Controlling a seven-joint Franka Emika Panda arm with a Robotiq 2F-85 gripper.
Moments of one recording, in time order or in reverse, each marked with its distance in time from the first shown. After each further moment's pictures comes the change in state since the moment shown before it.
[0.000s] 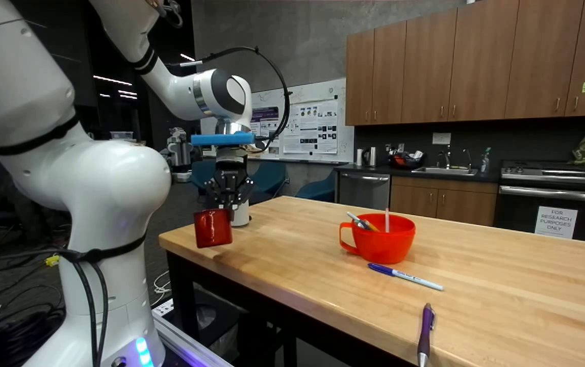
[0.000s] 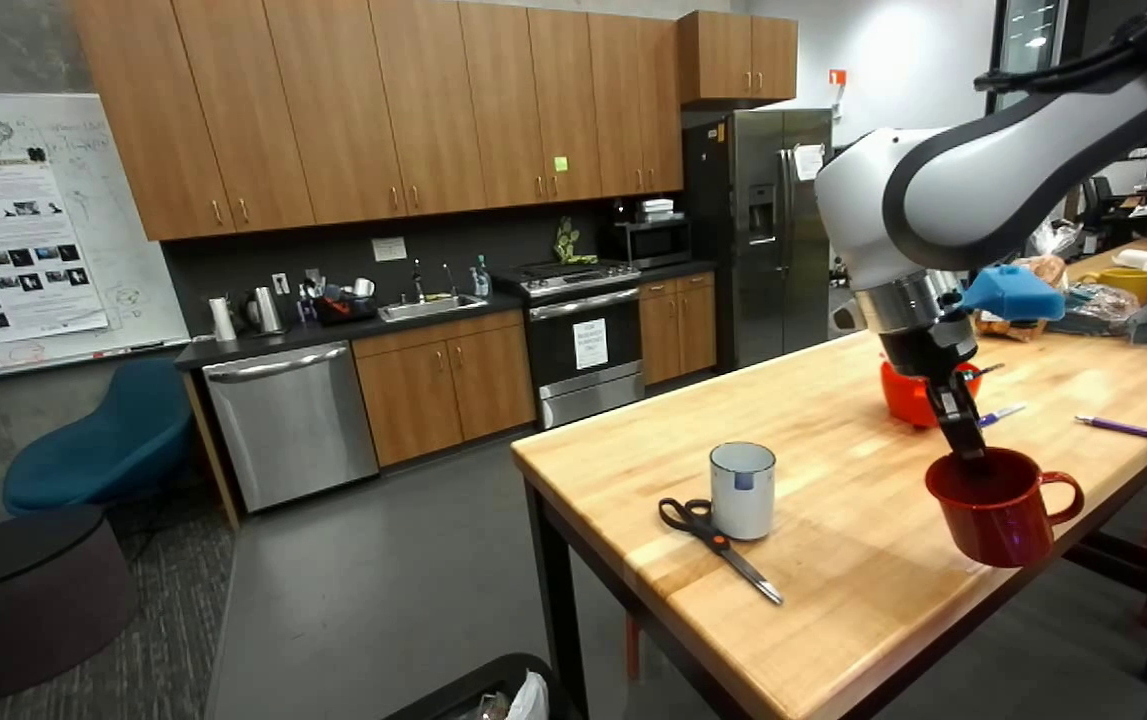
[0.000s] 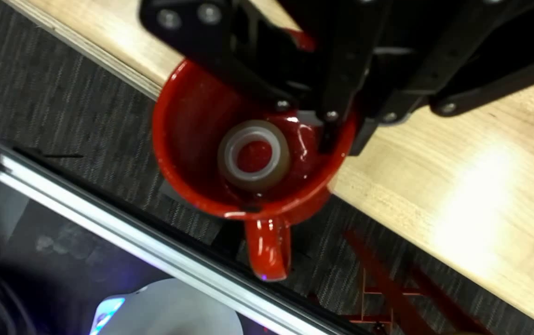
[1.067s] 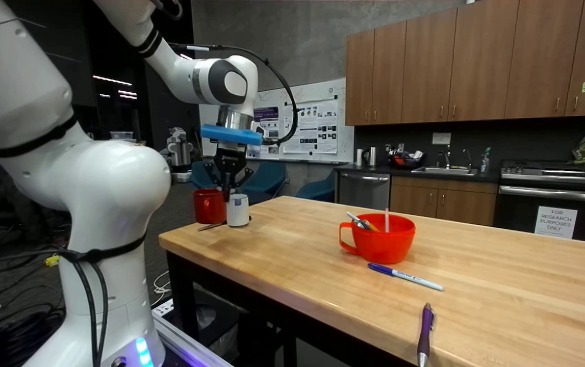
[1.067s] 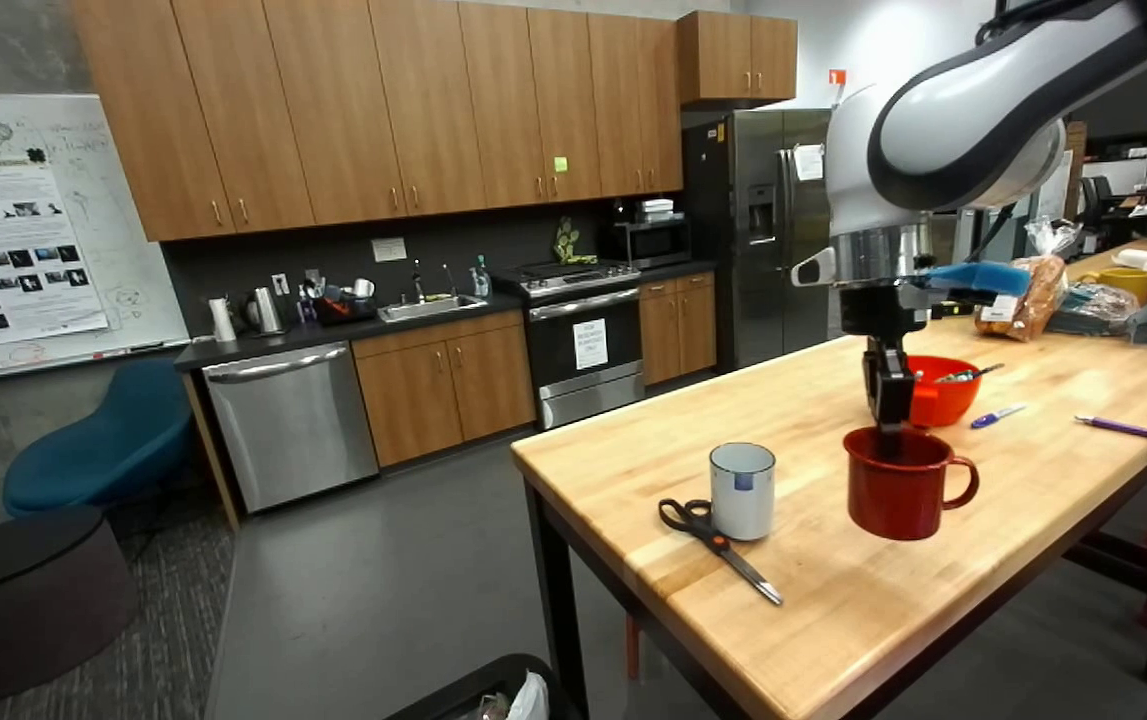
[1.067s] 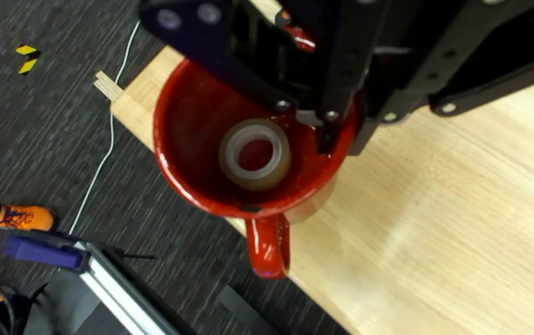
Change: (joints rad) arm -0.001 -0.029 -0.001 0.042 0.270 0.167 -0.300
